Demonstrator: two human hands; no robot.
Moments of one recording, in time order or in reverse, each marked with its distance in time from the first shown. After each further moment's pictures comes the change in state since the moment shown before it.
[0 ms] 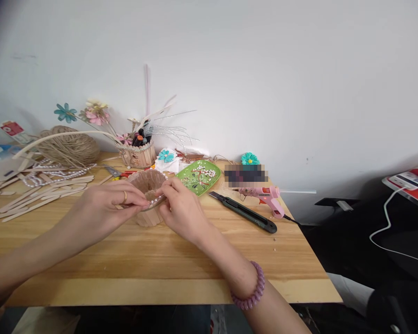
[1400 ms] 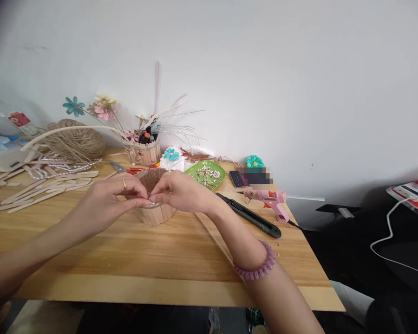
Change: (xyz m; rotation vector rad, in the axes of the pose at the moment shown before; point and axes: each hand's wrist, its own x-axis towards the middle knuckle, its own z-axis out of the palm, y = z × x) left_hand 0.000 -0.008 -0.007 -0.204 -0.015 -0.336; right_hand 0.056 -0.008 -0.031 0.190 -0.541 -0.015
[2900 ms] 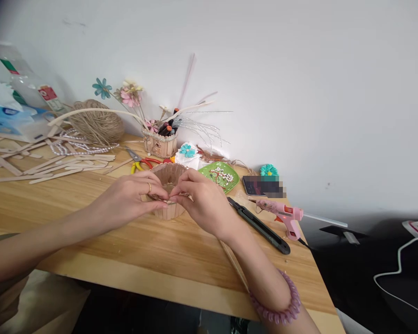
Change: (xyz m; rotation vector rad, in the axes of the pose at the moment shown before) left_hand -0.005 -0.002 0.004 0.182 -0.078 0.149; right_hand -0.018 -0.009 0.013 -0.314 0.232 -0.027
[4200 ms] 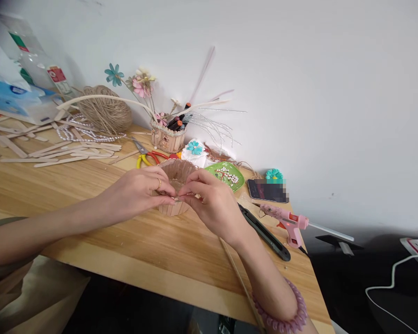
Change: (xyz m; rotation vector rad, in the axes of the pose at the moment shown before) left_hand 0.003 0.000 -0.001 0.034 -0.070 -0.062; right_hand -0.002 0.000 0.000 0.027 0.029 -0.075
